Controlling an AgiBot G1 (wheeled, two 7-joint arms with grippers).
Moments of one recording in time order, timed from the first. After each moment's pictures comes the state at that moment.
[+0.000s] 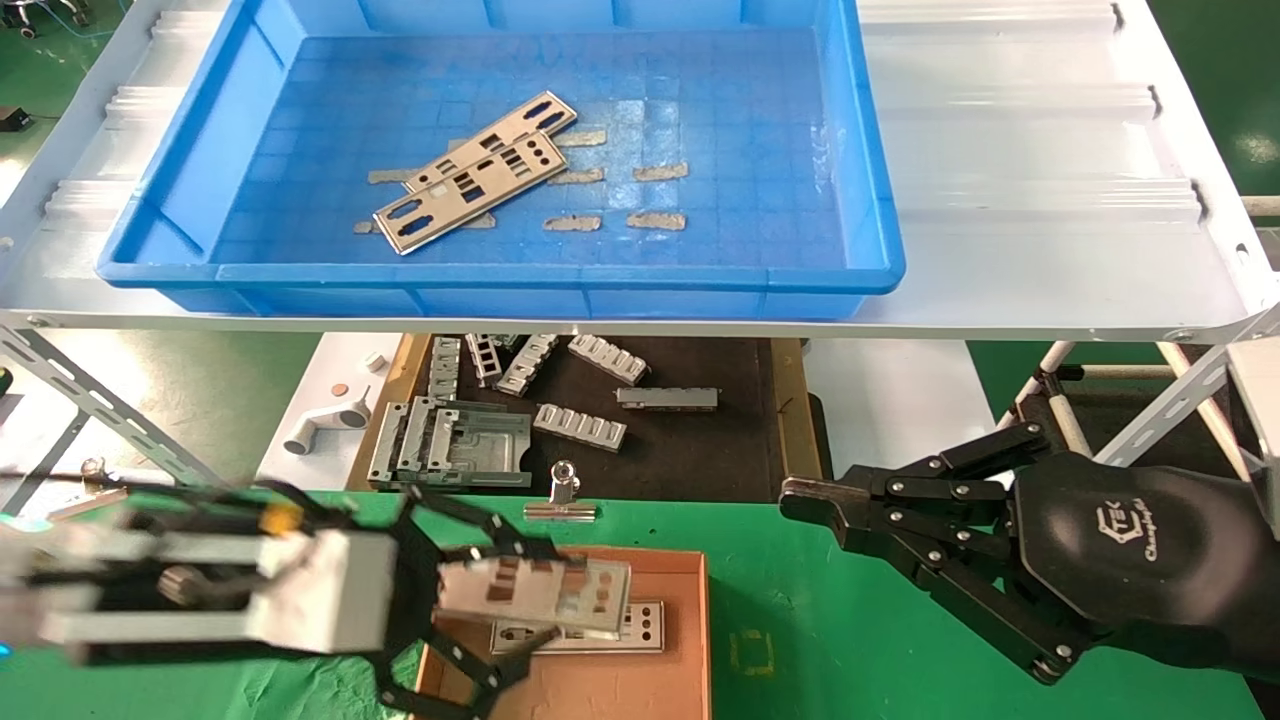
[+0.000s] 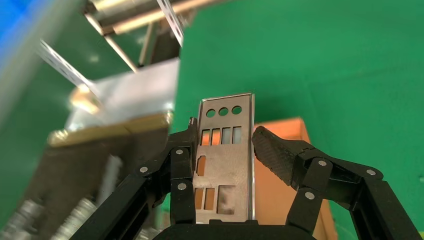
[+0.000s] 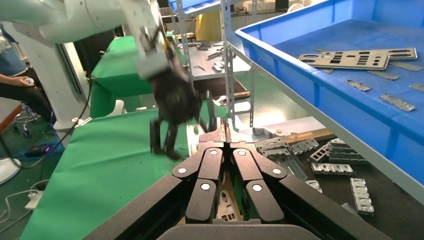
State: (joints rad) left arm -1.21 0.65 0.57 -1.35 1.10 1.29 0.12; right arm 1.10 -0.54 -0.44 1.23 -0.61 -1.41 0.10
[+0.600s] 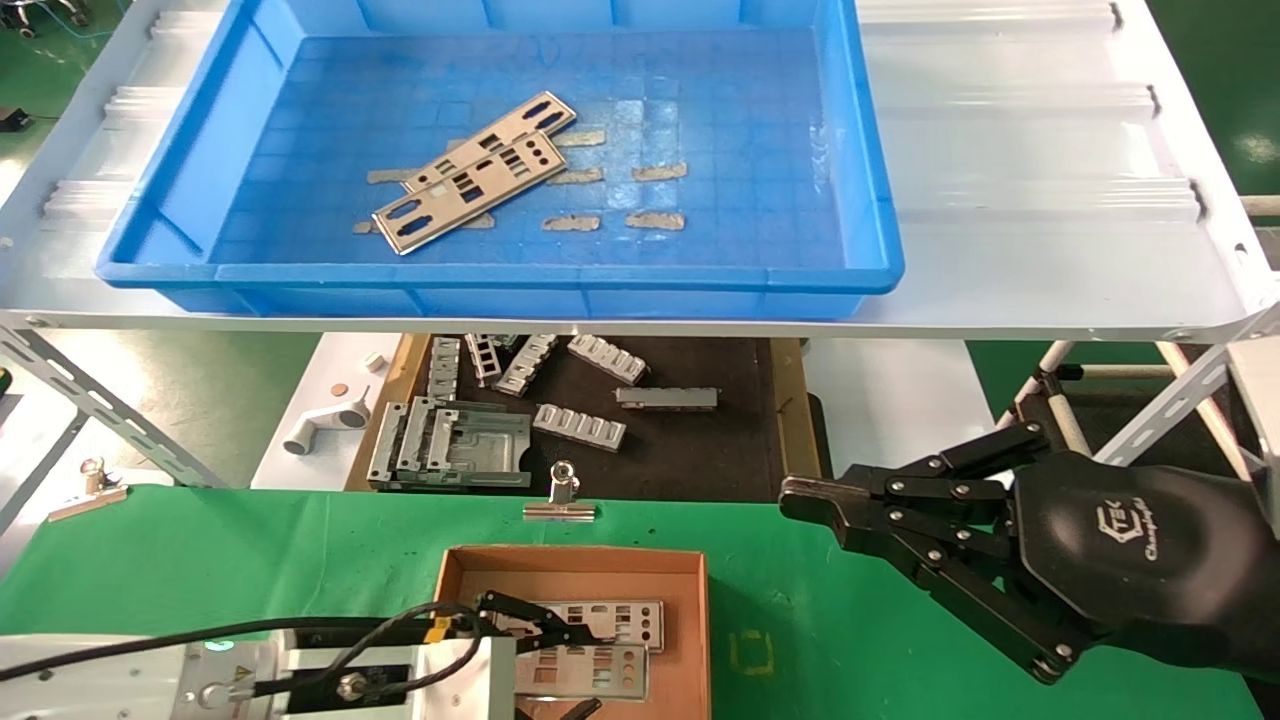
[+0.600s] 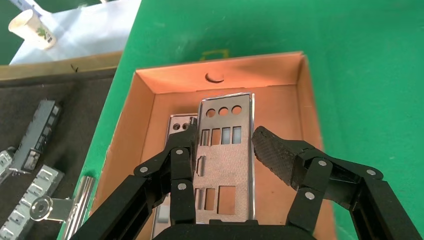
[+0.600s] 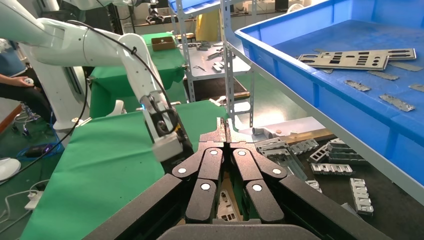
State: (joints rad) left arm -1.01 0.76 0.65 -1.35 1.28 1.04 0.14; right arm 1.10 -0.54 -0.44 1.23 -0.61 -1.41 0.10
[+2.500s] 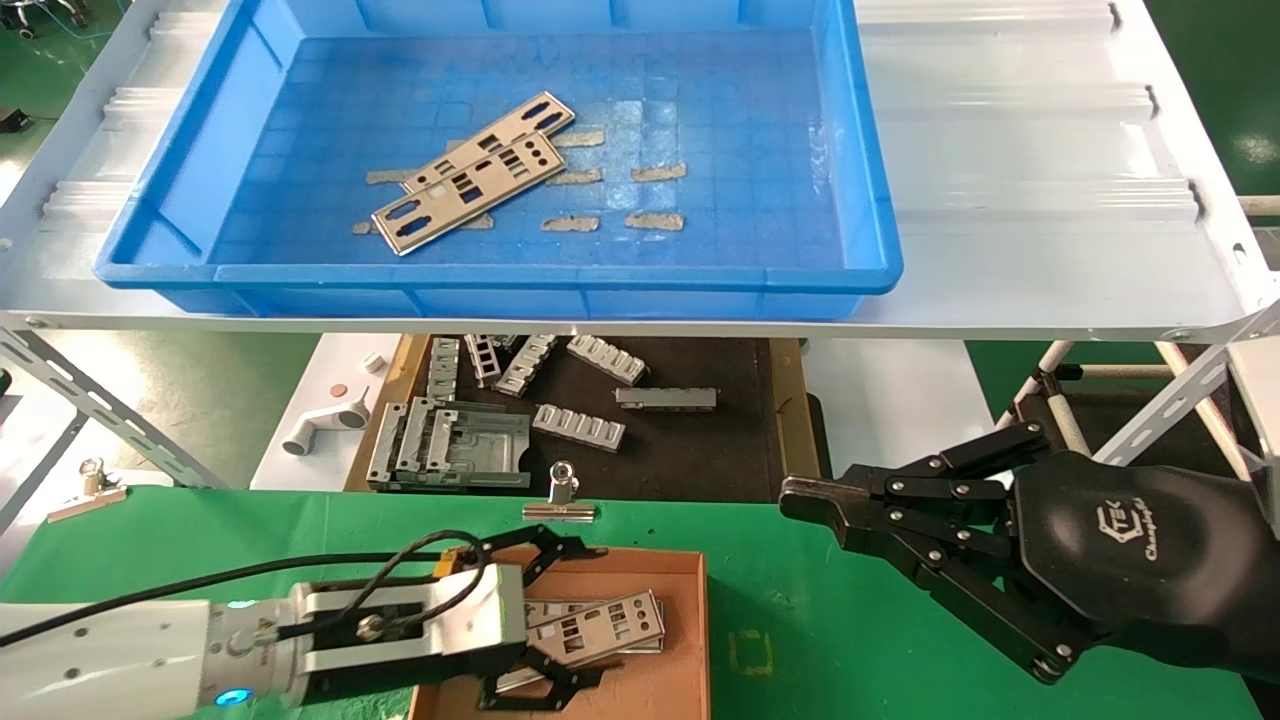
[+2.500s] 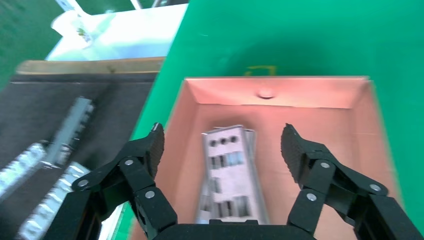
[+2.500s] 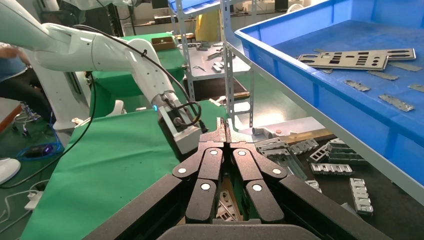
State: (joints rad) left arm -1.02 0.83 0.64 -1.23 1.25 1.01 0.18; right arm 1.10 -0.54 -0.44 1.23 -0.61 -1.41 0.10
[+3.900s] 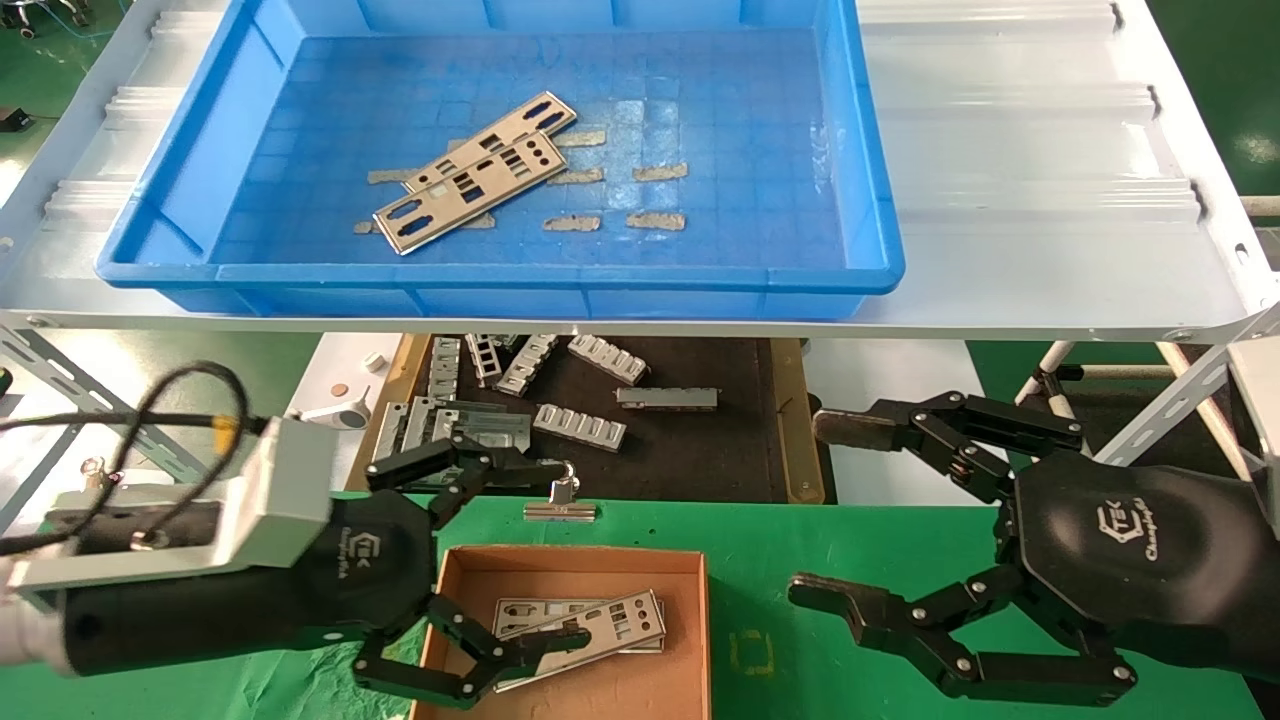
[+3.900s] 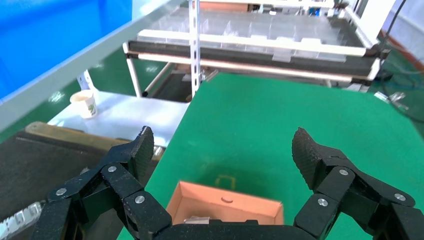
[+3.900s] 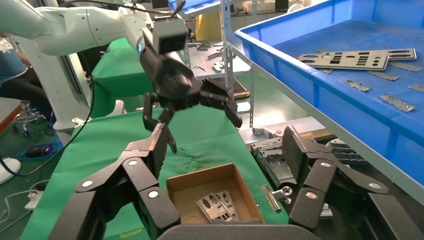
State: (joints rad) left arm -1.05 0.68 0.40 -1.27 0.89 1.33 -0.06; right arm 1.10 -0.54 -0.44 1.23 -0.61 -1.41 0.10
